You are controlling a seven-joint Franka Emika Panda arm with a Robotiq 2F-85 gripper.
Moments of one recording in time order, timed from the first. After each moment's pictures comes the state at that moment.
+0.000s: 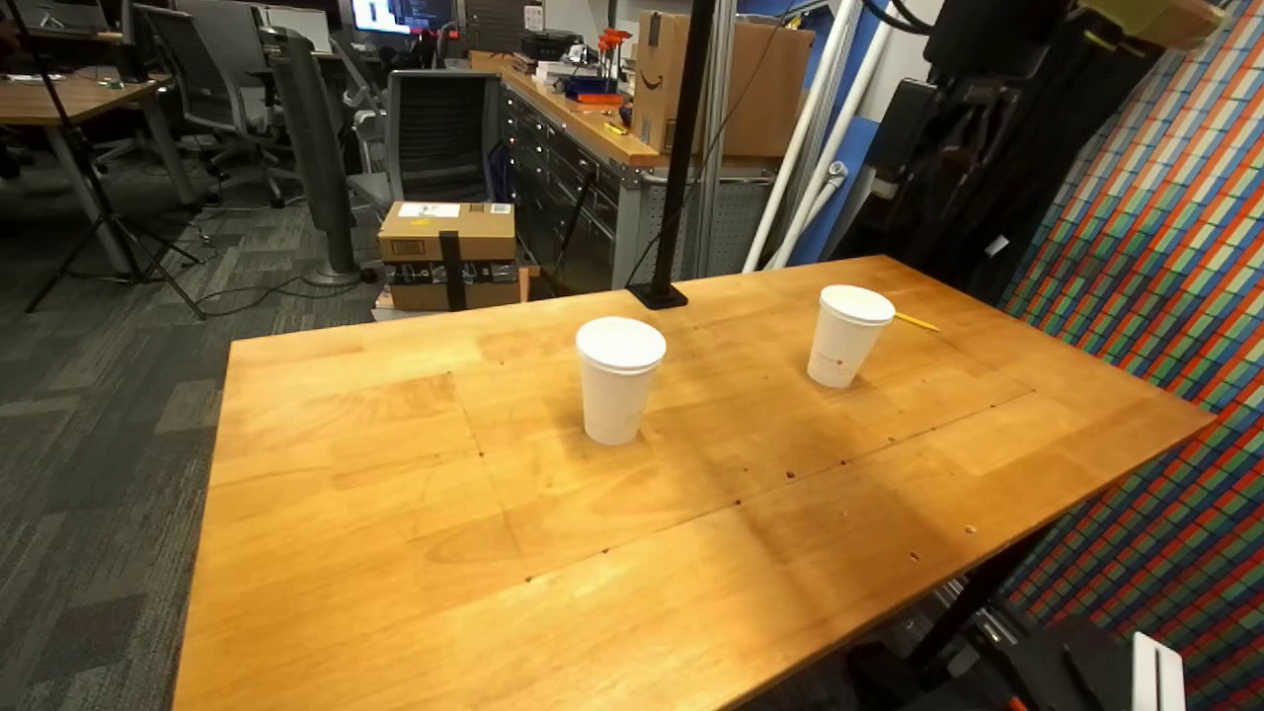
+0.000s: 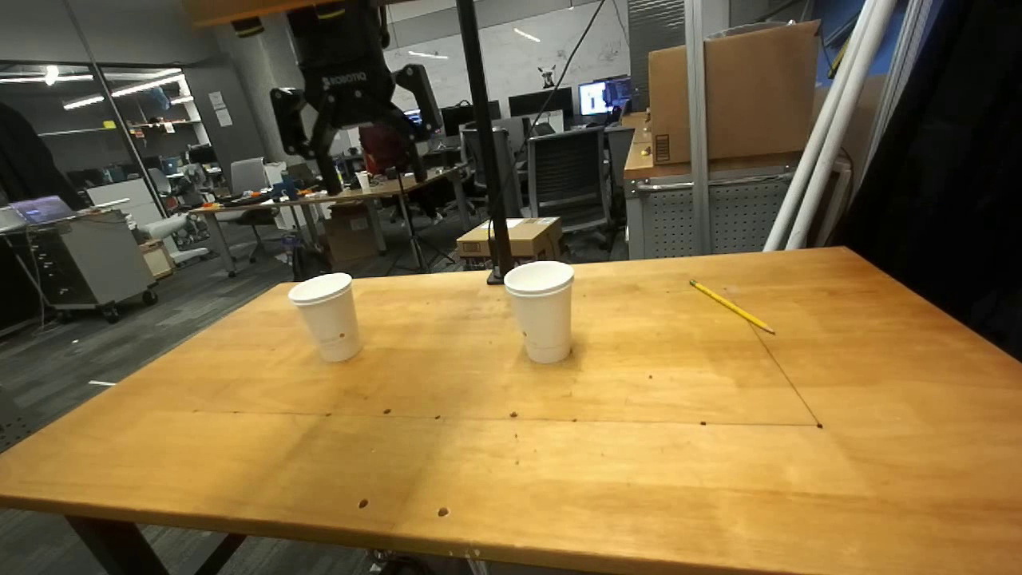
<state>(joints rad) 0.05 -0.46 -0.06 -2.34 -0.04 1.95 -0.27</state>
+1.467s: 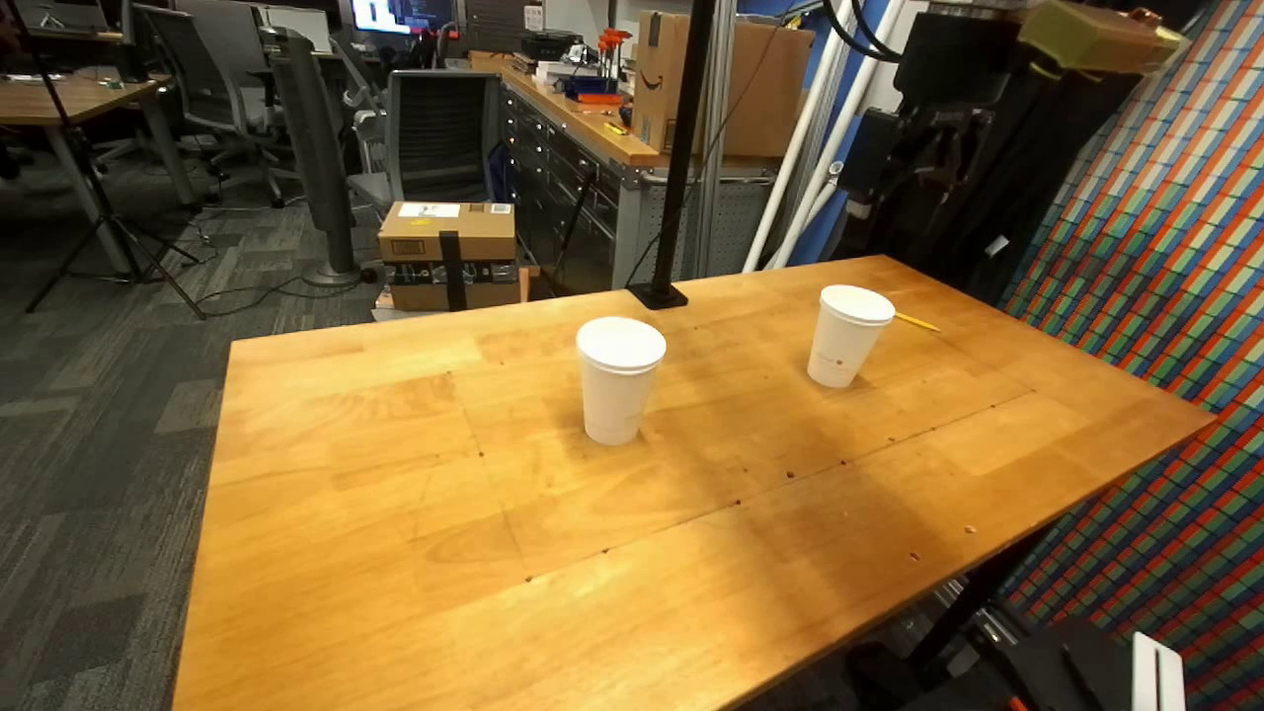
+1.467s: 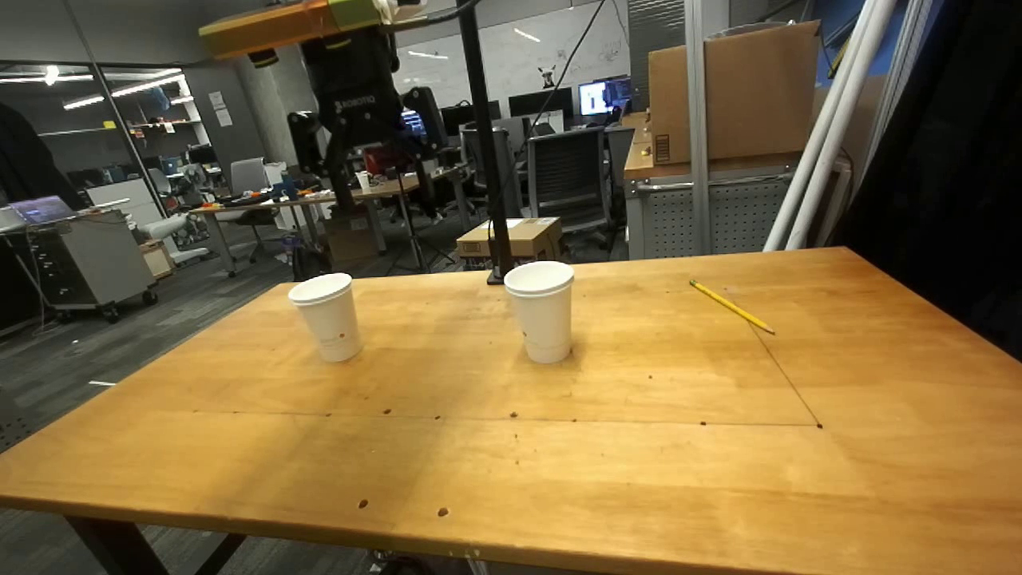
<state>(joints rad) 0.05 -0.40 -0.04 -2.33 -0.06 1.97 -0.18</state>
